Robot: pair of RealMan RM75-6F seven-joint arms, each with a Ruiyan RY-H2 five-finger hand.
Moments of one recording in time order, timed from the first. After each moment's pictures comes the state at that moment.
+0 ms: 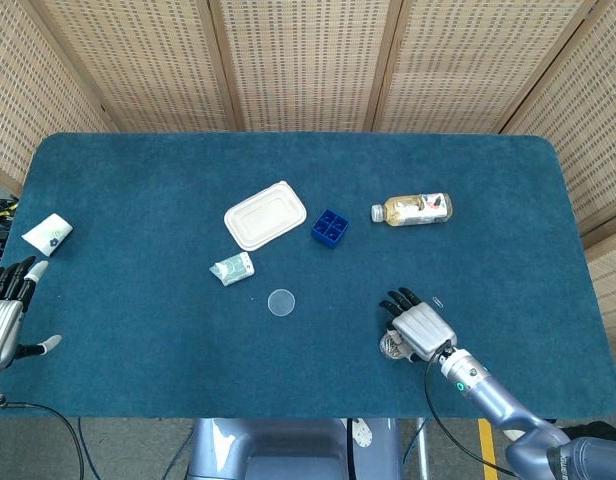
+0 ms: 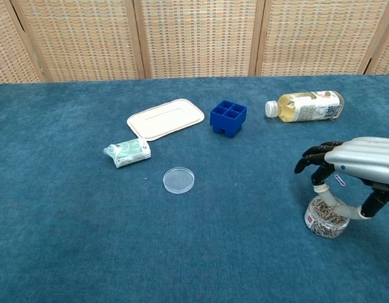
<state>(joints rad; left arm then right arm) -0.18 -1.04 -0.06 -1.71 1.35 1.34 0.13 0.63 -1.34 -0.05 -1.57 -1.37 0.91 -0.31</state>
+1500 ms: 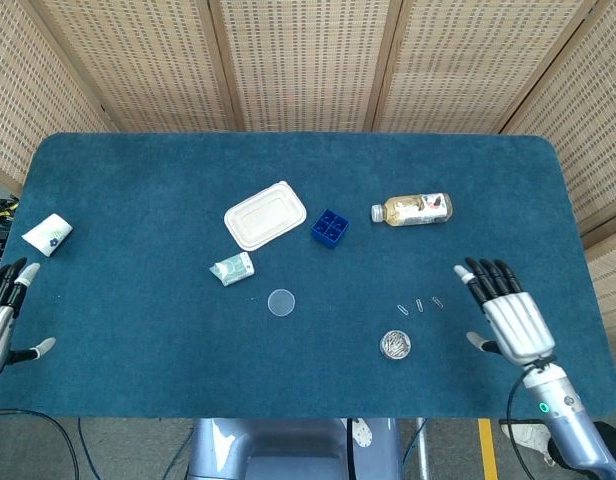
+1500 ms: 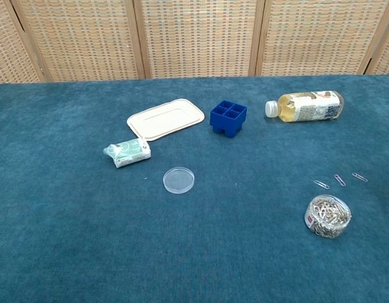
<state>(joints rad) -0.14 -1.03 -0.05 -1.69 1.42 1.42 0.10 0.36 -1.13 -0.02 -1.65 -1.49 1.39 -0.18</state>
